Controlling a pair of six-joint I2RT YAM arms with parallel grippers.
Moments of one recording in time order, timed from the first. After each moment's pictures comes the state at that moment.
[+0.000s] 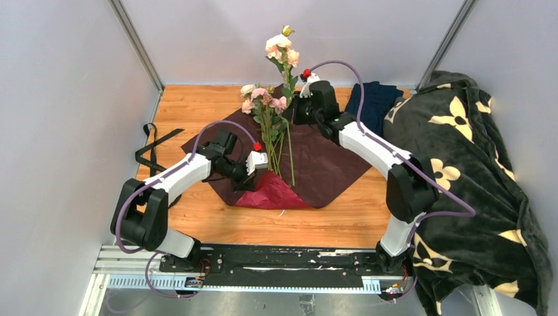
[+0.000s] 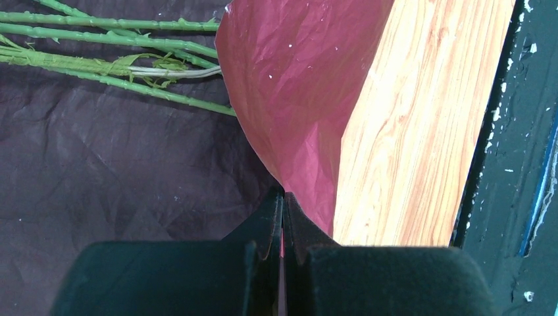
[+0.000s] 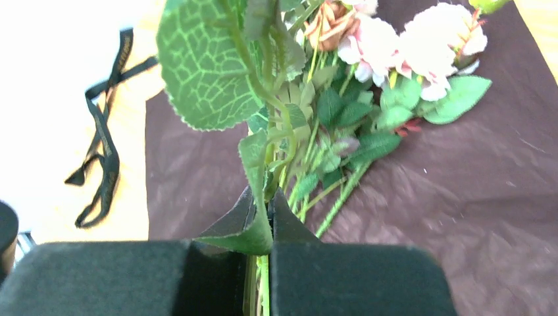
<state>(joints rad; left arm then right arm) -0.37 1.45 0.87 -0.60 0.73 0.76 0.55 1.74 1.45 -0.13 -0.18 0.37</state>
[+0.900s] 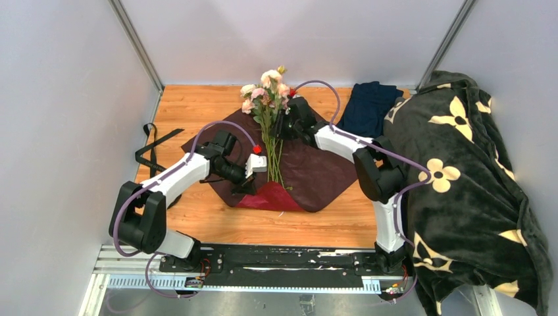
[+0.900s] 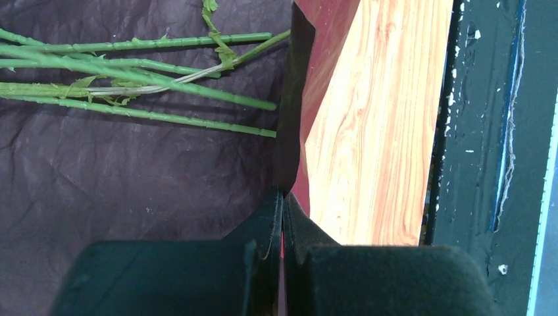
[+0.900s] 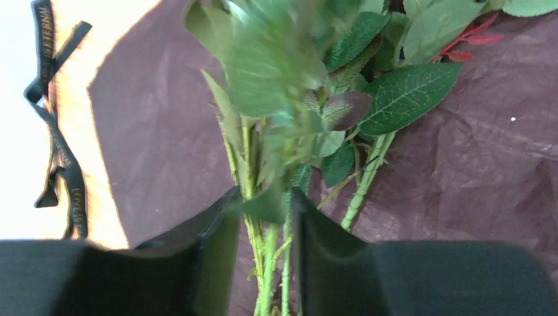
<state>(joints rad) -0.37 1.43 0.89 -0.71 0.81 0.87 0.61 2.03 1.48 0.00 -0.12 0.62</state>
